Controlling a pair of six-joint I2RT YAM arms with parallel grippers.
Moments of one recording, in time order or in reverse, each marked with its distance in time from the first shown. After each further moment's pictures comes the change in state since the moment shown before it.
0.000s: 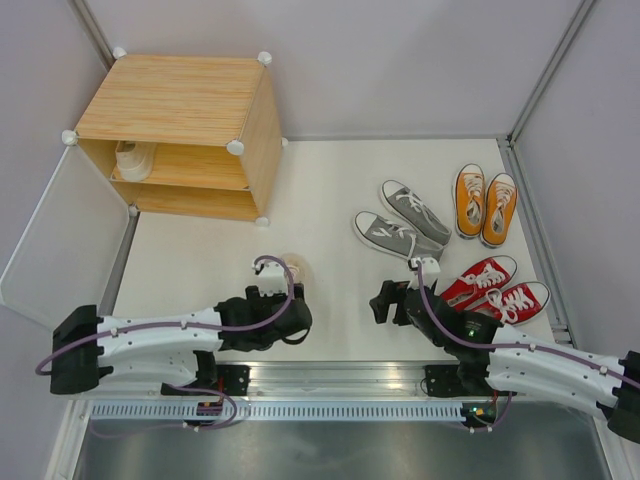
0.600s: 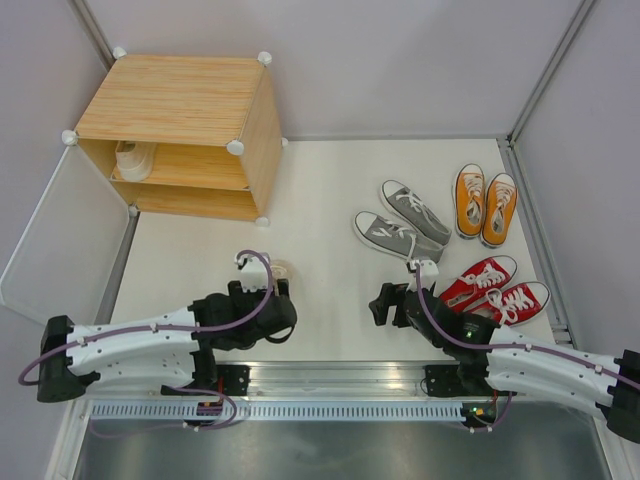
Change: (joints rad) left arm 0.000 -0.172 0.083 -0.269 -0.040 0.006; right arm -0.007 0.013 -0.042 0.056 -0.024 0.000
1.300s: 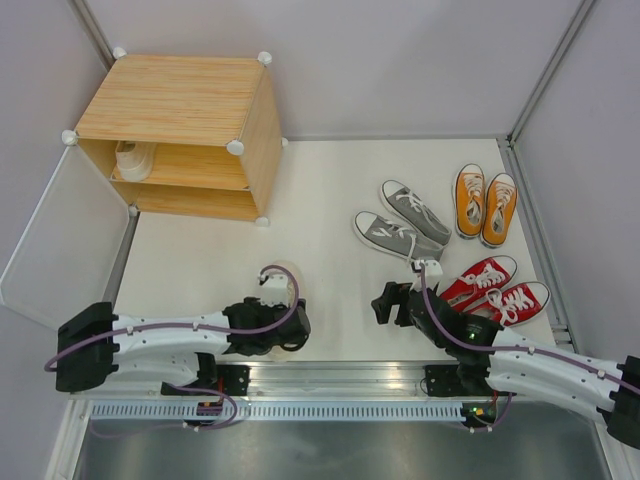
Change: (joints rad) left arm 0.002 0.178 -0.188 0.266 0.170 0.024; right arm -0.023 -0.038 -0.023 0.008 -0.003 -0.003
